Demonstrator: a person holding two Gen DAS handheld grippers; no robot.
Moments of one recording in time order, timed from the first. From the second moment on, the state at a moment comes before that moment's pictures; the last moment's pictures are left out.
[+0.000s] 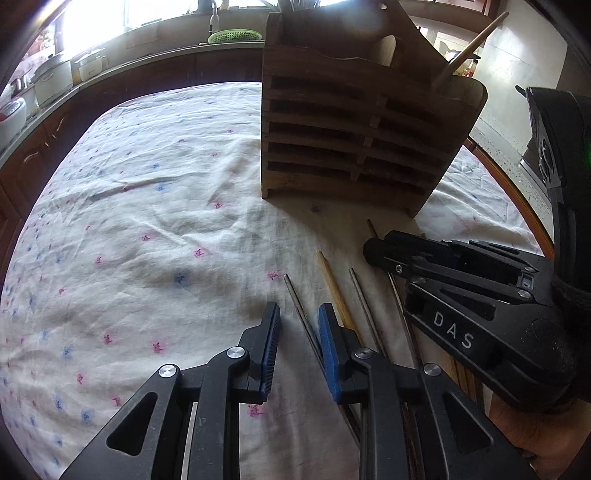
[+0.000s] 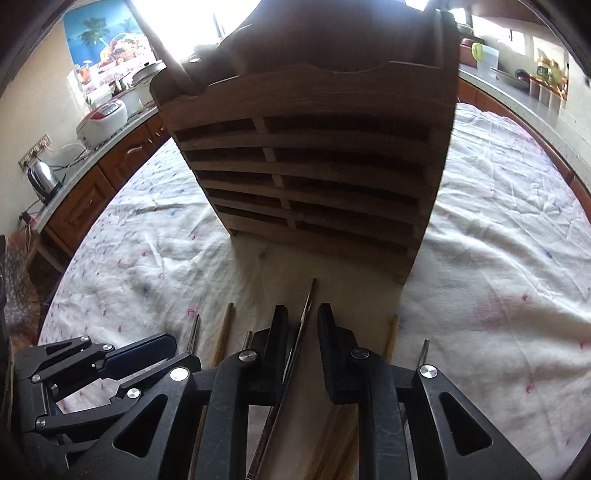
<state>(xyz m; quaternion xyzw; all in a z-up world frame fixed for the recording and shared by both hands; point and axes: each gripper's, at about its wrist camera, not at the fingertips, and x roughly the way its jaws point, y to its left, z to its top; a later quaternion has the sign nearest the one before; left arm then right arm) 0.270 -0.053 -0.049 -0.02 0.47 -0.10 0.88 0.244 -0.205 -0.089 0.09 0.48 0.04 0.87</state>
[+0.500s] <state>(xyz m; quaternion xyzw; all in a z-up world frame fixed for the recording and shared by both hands) 0.232 -0.021 -0.016 -0.08 0.42 -0.13 0.90 0.197 -0.227 -0.044 0.17 0.42 0.05 0.89</state>
